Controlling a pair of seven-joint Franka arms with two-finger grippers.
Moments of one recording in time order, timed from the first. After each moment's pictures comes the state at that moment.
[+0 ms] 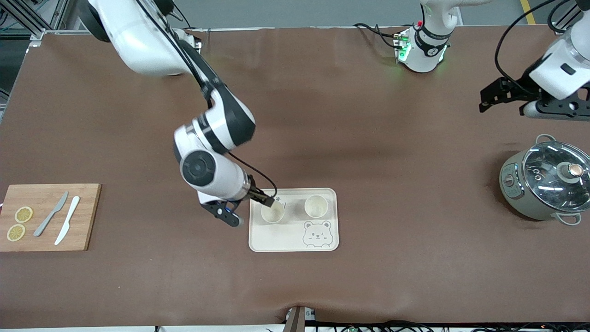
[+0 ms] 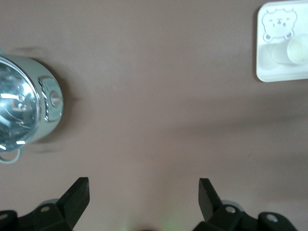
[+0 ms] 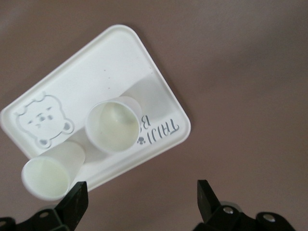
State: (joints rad) left arm 0.06 -0.10 -0.13 -1.72 -0.05 1.60 0.01; right arm 0.42 0.69 0.11 -1.15 0.13 1.83 1.00
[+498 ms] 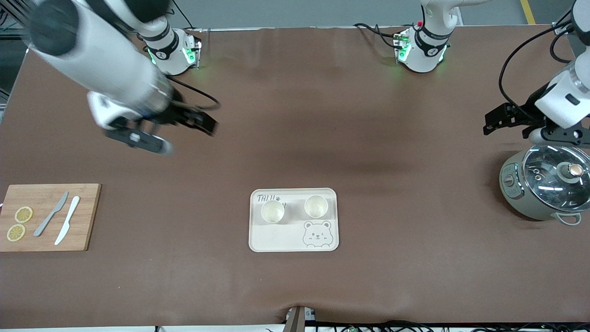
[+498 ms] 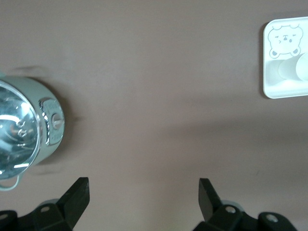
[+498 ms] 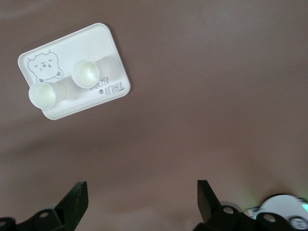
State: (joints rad) left arm 0.08 0.02 -0.14 -1.65 -0.05 1.67 0.04; right arm 0.29 0.27 0.09 -1.15 0.13 1.33 0.68
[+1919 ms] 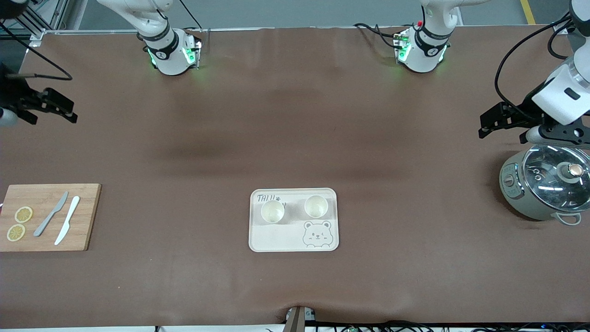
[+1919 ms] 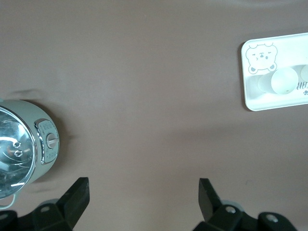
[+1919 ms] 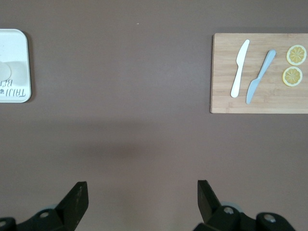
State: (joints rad) left arm 0.09 0.03 -0.20 -1.57 -0.05 1.67 0.02; right arm -0.15 -0.12 0.10 -1.71 0.02 1.60 -0.08
